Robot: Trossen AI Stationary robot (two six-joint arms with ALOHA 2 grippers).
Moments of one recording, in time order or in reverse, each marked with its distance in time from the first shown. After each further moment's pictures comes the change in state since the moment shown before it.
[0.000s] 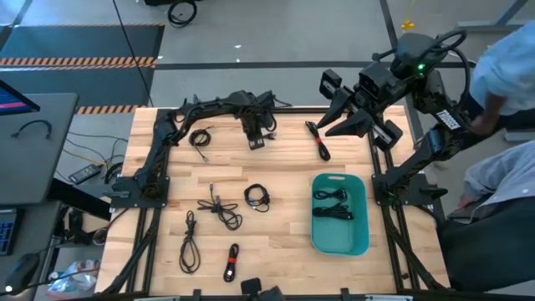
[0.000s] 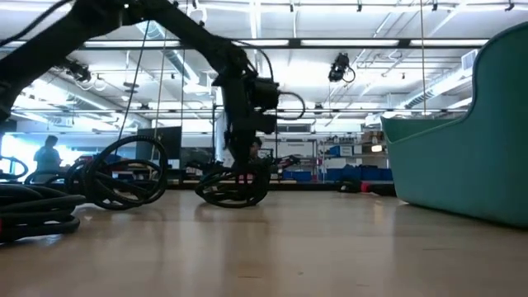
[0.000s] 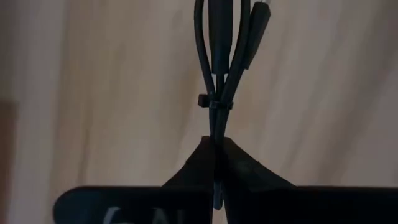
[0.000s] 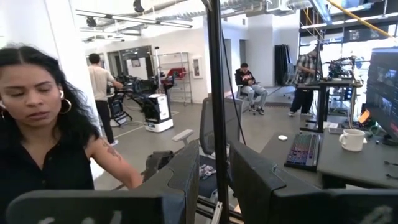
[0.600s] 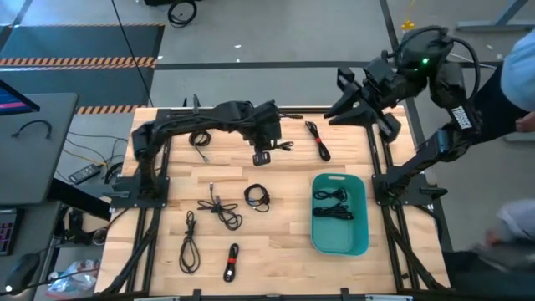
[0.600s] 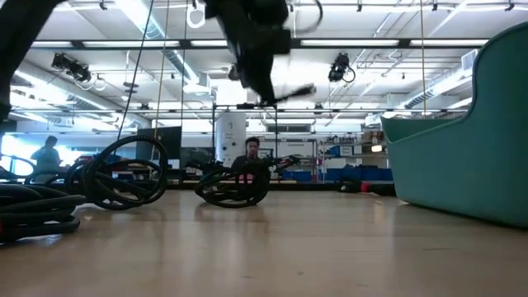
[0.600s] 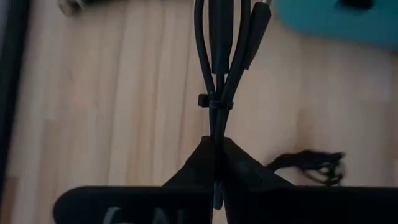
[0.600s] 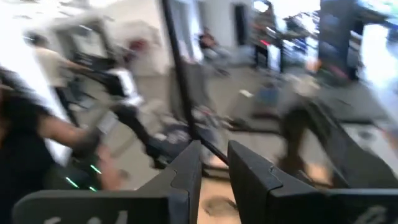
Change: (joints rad) left arm -0.234 -0.285 0.001 0.042 -0.005 -0.103; right arm -0.101 -0.074 0.000 -0.309 0.102 -0.049
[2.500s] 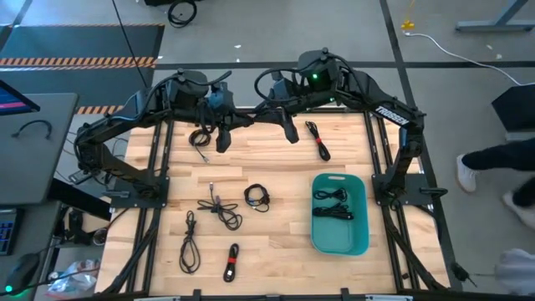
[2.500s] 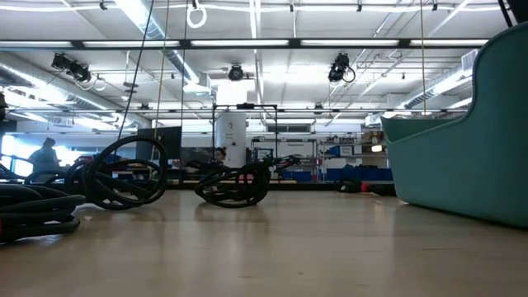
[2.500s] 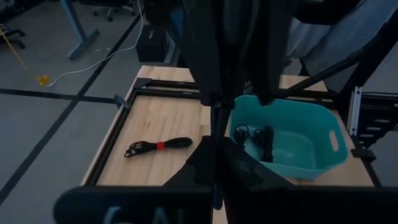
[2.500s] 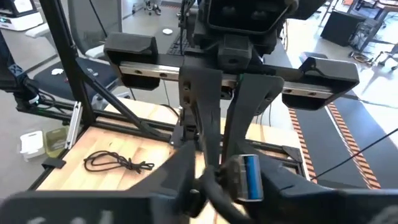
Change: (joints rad) left arm -0.042 -0.501 0.002 0.158 -0.003 -0.128; right arm -0.041 0.344 0.000 0.107 0.243 -0.326
